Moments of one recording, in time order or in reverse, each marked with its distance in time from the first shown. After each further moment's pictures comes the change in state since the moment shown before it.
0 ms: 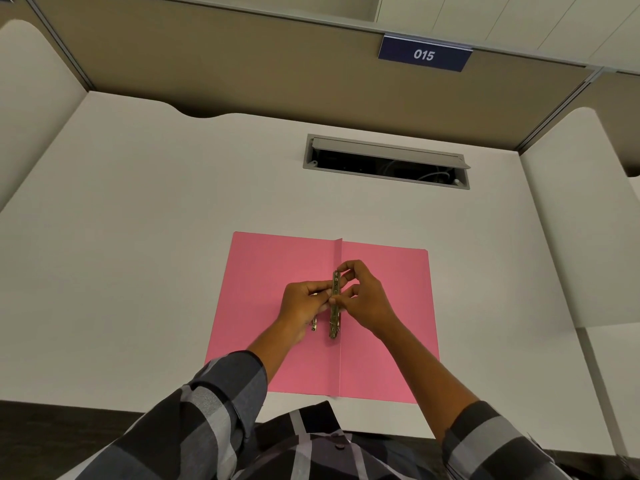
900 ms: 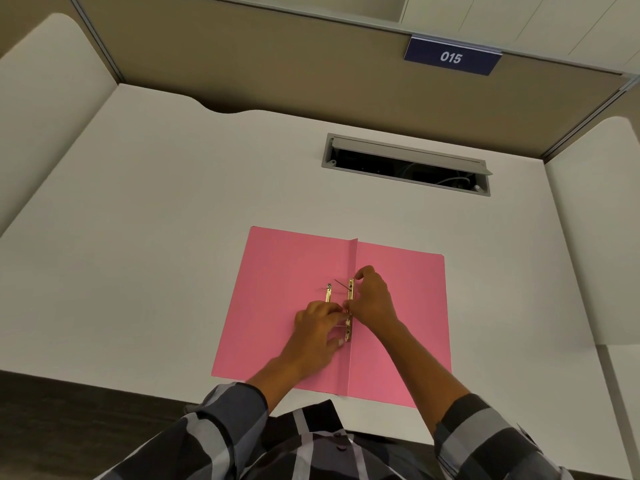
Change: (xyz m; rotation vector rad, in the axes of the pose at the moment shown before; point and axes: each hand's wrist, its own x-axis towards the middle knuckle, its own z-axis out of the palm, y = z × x) left_hand -0.041 -0.050 -0.020 1.030 -0.154 0.501; right_hand 0.018 0.007 0.024 -0.359 0.042 0.186
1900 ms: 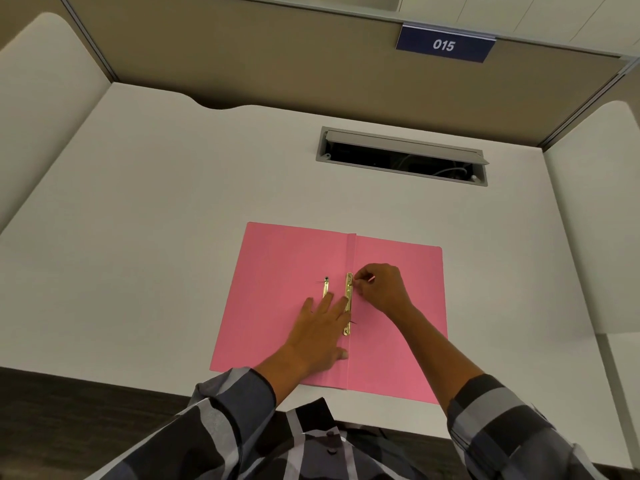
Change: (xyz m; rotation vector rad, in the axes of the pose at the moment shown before) left_hand 0.007 0.029 -0.003 0.677 -0.278 0.126; right_hand 0.017 0.027 -0.032 -0.050 0.041 -0.183
